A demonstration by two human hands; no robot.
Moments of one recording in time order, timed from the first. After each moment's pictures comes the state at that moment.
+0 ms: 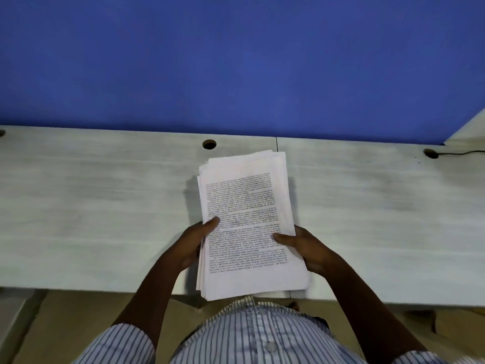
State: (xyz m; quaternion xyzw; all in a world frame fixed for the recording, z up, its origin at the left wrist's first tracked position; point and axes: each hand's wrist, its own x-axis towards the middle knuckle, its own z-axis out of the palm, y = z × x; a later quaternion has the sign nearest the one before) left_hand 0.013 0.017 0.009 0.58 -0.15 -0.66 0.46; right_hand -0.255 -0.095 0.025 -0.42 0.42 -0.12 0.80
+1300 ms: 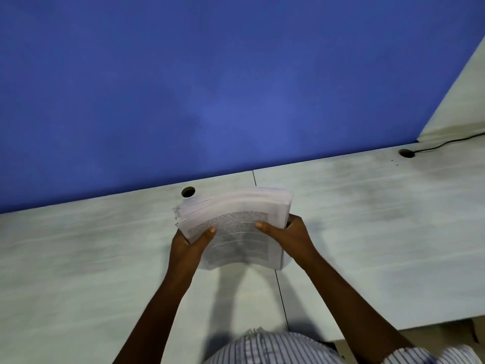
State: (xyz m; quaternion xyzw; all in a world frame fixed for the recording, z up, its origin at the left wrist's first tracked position) left_hand -0.023 -0.070 0.088 0.67 -0.31 -0.34 0.58; right_hand -0.239 -0.169 0.068 -0.53 0.45 -0.38 0.61
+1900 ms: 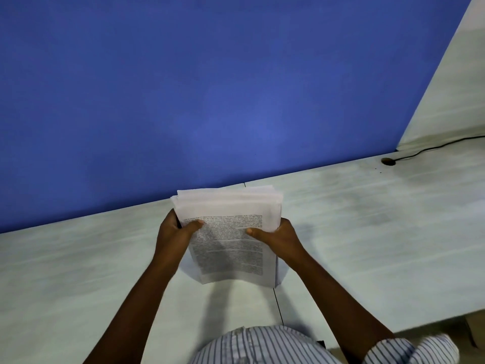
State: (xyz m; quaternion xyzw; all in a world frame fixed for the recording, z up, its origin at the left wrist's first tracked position) left_hand -0.005 -0.101 0.125 0.72 -0.36 -0.31 0.51; right_hand -0.232 -0.173 0.068 -0.56 0.46 -0.36 0.58
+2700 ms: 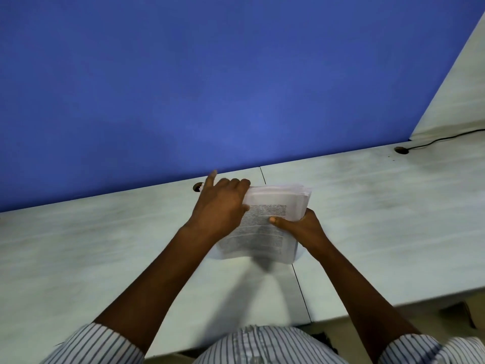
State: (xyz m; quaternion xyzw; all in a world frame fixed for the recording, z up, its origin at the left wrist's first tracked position) left_hand -0.032 -0.072 0.189 0.67 -0.74 0.06 0.03; right_hand -0.230 -0.133 0.060 -0.56 0.49 -0.37 0.56
